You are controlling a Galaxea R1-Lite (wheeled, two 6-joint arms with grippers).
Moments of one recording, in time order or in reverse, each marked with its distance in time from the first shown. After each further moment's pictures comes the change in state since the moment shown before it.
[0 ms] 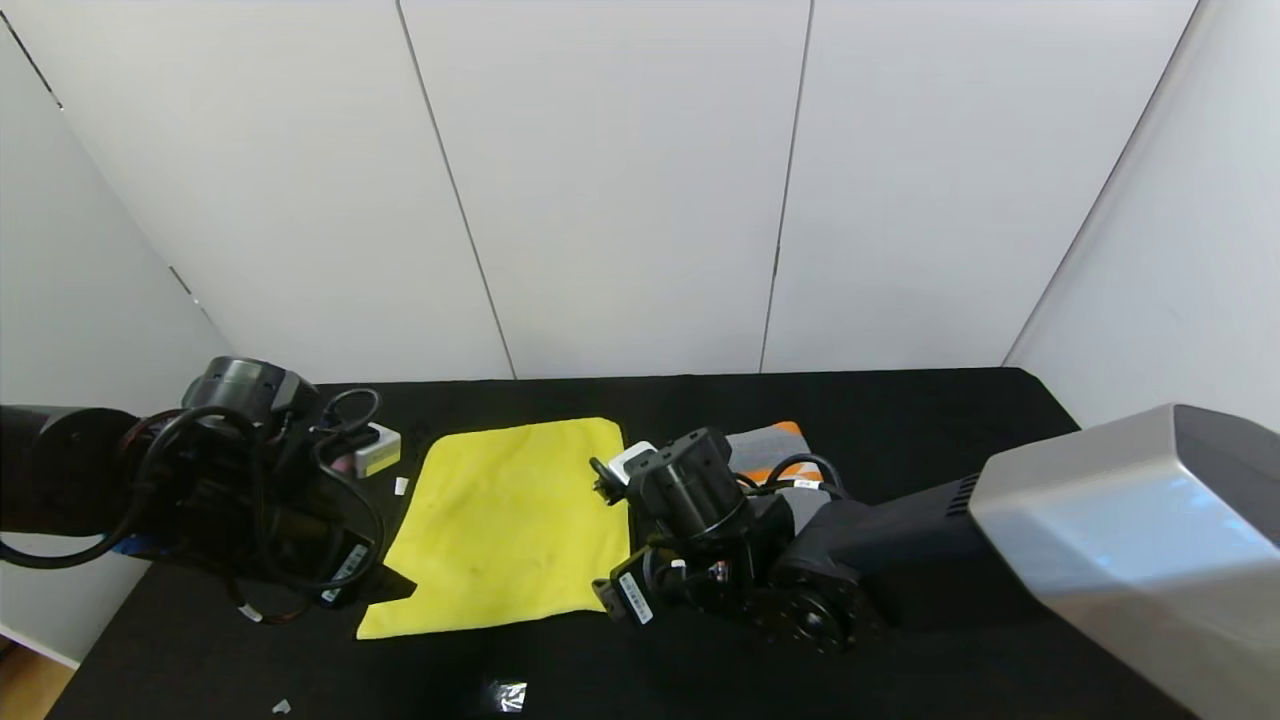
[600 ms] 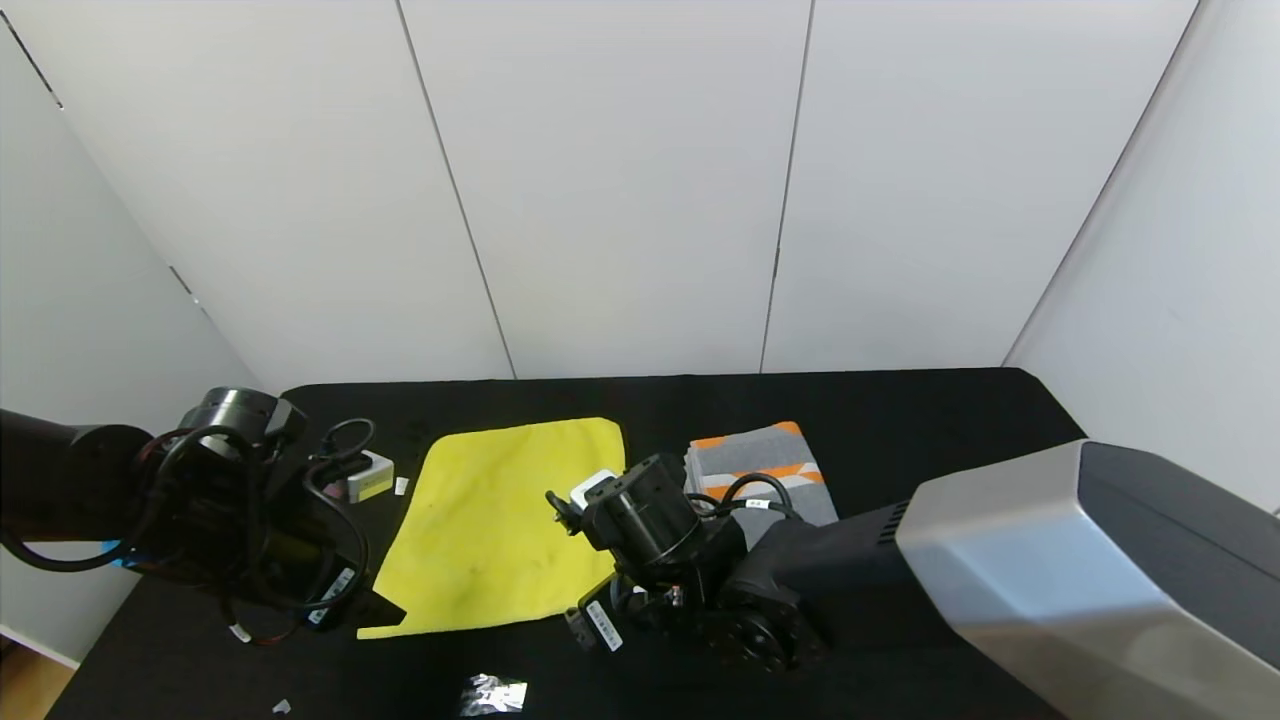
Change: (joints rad) left arm 0.079 0.073 0.019 -0.002 -0.094 0.084; right arm 0.047 0.086 -0.106 0.069 -0.004 -0.013
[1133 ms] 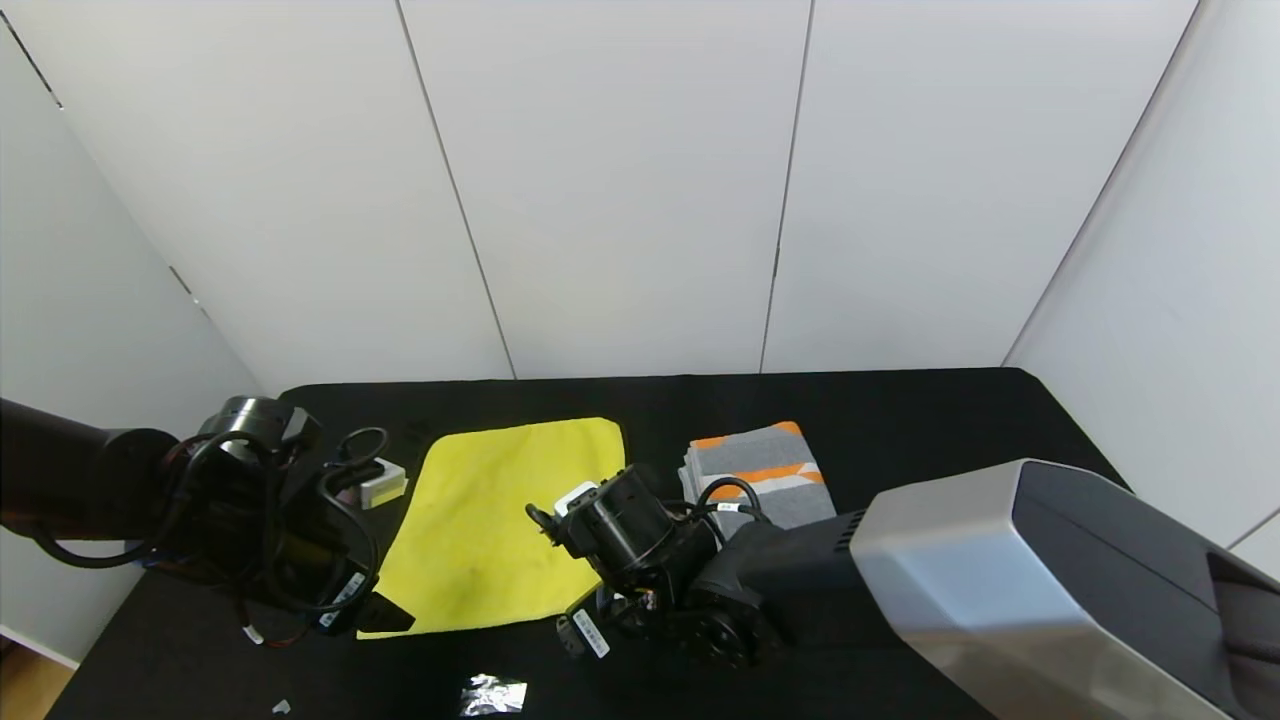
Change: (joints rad) left arm -0.002 0.047 -0.011 -0.004 -0.023 0.021; right arm 0.011 0.073 -0.118 0.090 -0.011 0.001
